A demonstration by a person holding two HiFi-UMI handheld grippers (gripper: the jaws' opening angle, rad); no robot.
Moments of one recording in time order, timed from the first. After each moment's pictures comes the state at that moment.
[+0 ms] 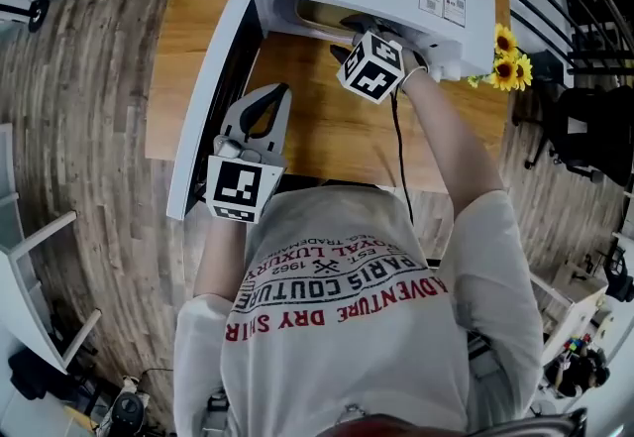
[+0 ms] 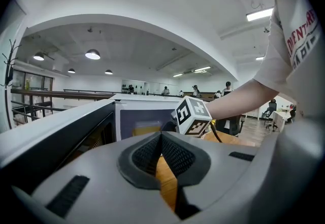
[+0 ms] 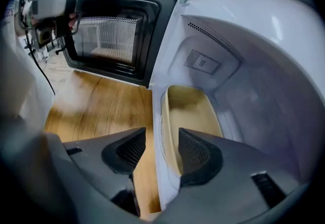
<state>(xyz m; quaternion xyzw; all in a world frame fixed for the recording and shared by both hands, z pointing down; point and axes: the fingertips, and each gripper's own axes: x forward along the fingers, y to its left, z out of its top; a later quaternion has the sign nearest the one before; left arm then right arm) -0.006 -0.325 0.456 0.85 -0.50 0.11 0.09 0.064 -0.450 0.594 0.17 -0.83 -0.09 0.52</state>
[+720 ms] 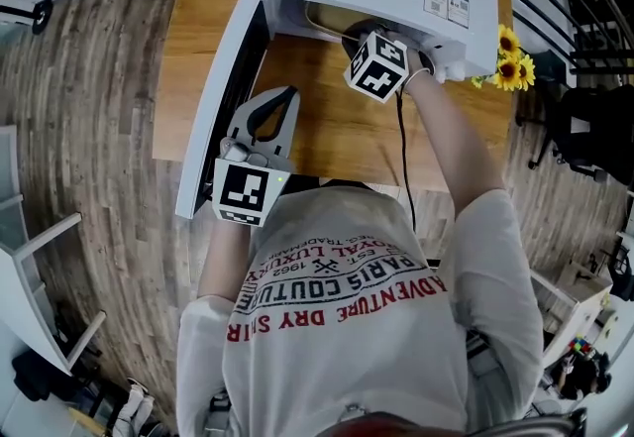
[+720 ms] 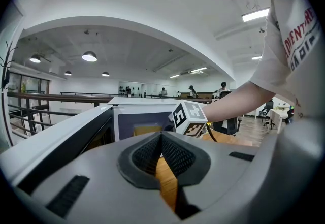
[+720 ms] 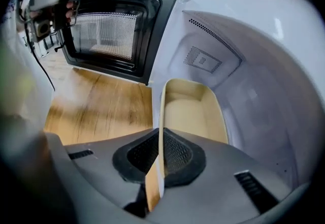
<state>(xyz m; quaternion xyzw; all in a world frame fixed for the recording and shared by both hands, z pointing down) -0.006 -0.319 0.446 0.86 -0.49 0.11 0.08 0.067 -0.452 0.595 0.17 -0.82 -0.10 0.54</state>
